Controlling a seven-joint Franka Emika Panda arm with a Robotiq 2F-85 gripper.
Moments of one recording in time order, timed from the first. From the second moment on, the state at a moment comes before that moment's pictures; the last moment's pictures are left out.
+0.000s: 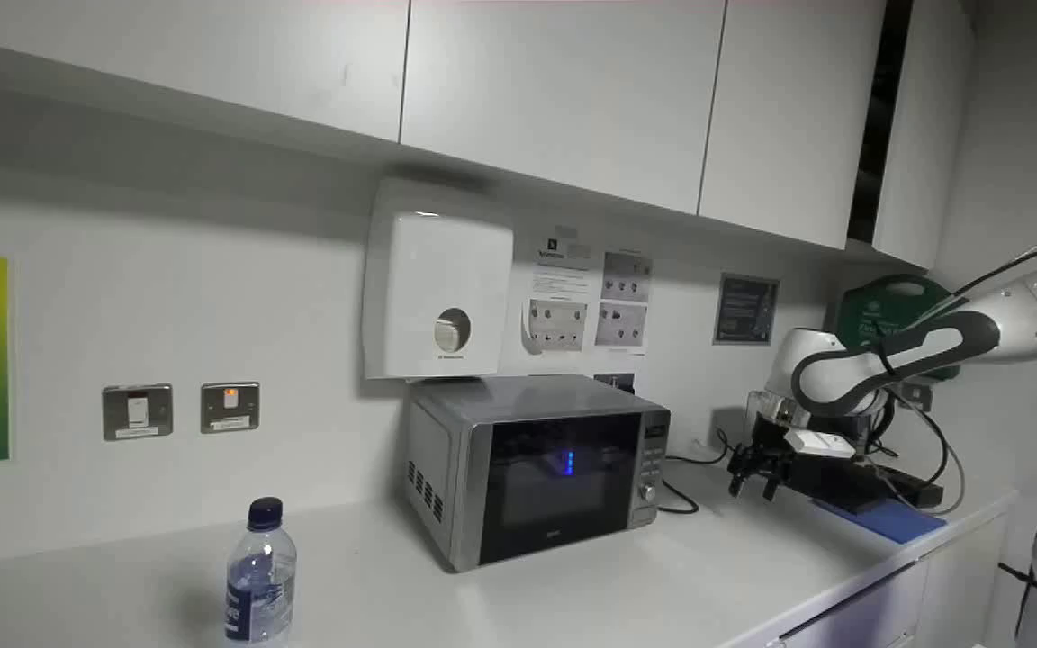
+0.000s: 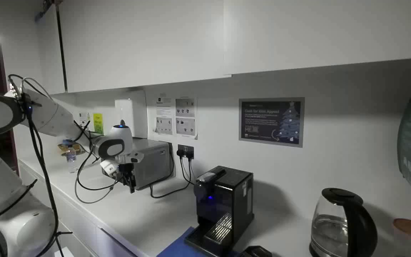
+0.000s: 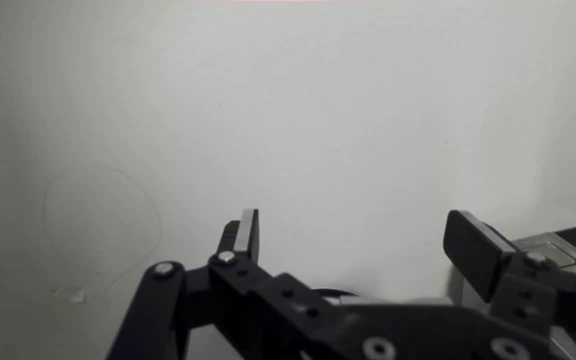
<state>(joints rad) 0.11 -0.44 0.14 -2.65 0.21 2.37 0.24</state>
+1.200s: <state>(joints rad) 0.13 -0.38 0.34 -2.65 0.05 2.51 0.49</state>
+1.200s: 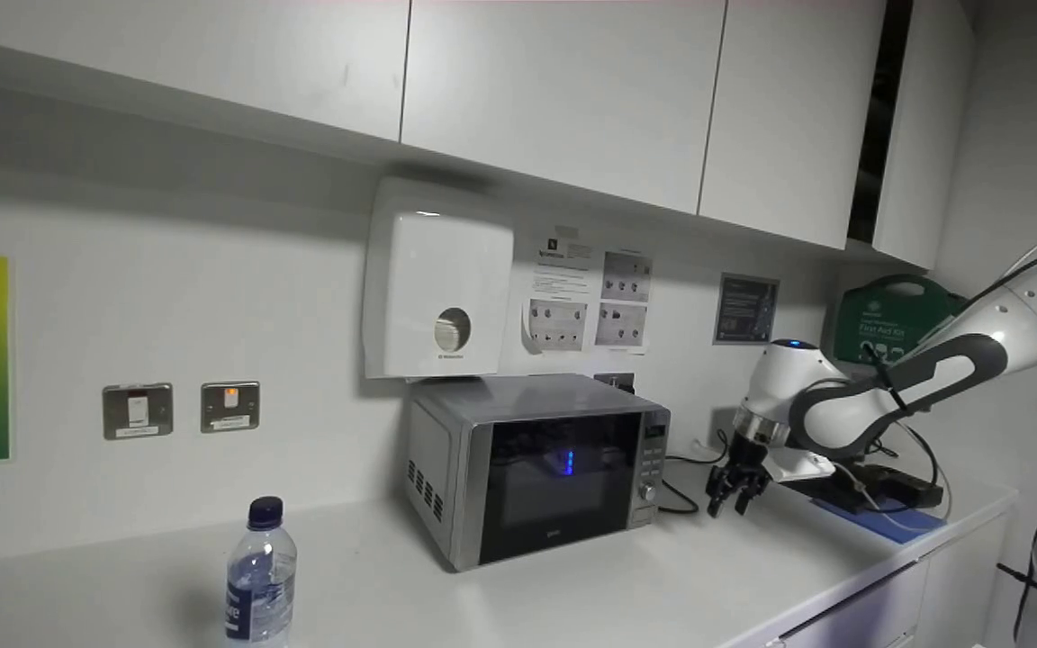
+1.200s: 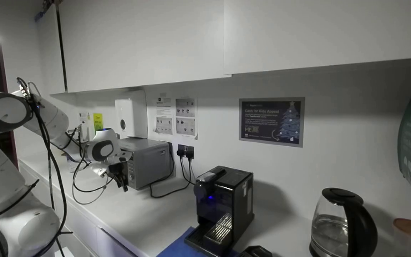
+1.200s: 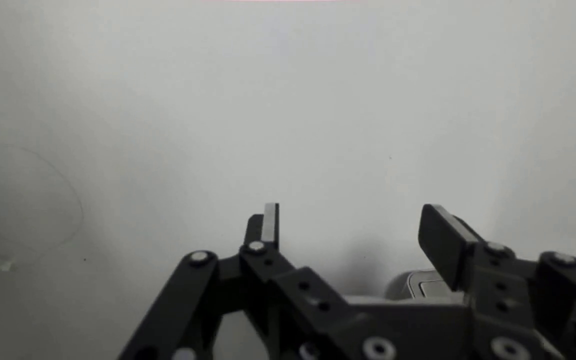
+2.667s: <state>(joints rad) 0.19 -0.26 0.38 -2.68 0.07 2.81 0.57</state>
